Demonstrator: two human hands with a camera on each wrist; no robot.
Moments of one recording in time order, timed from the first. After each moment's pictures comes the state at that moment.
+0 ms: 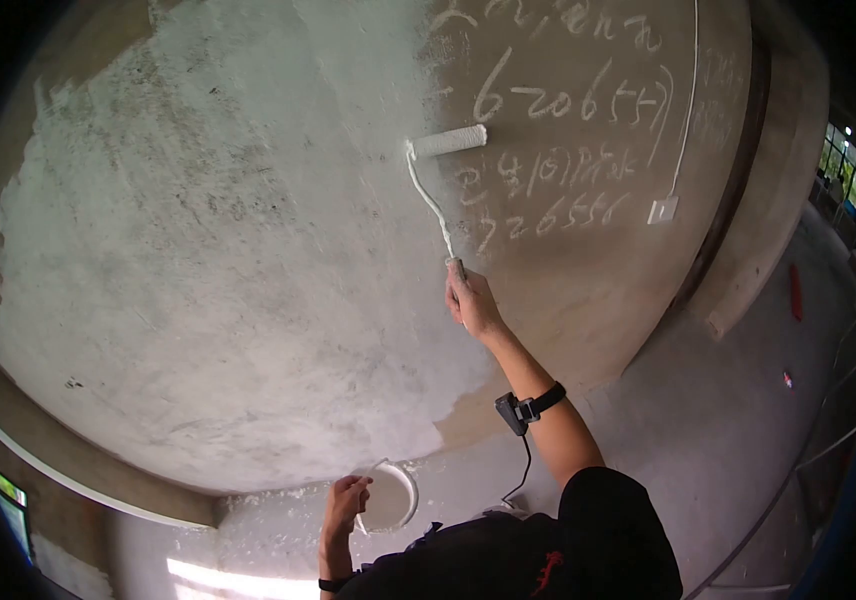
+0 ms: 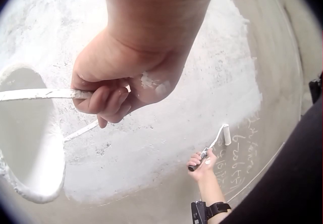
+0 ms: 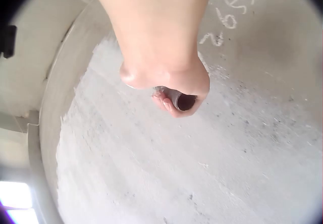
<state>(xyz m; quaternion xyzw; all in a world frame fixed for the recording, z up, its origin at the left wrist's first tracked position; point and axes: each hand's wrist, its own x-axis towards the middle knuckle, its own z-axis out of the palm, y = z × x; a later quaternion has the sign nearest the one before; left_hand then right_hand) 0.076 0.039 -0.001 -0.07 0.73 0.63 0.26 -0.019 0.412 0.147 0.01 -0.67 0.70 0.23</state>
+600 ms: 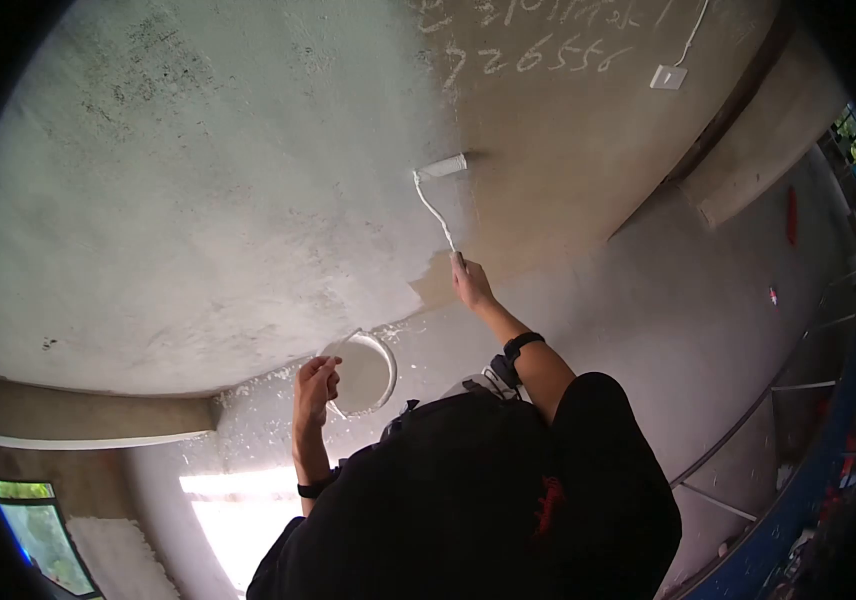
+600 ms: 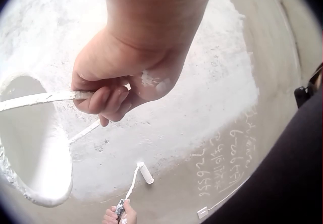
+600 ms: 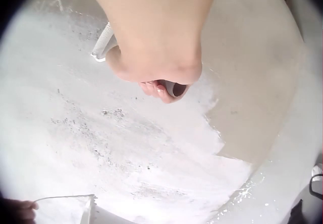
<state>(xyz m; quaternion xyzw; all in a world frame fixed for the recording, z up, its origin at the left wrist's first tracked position) 0.080 0.044 0.007 -0.08 0.71 0.64 0.27 0.070 0.387 -0.121 -0.20 -0.65 0.72 0.09</state>
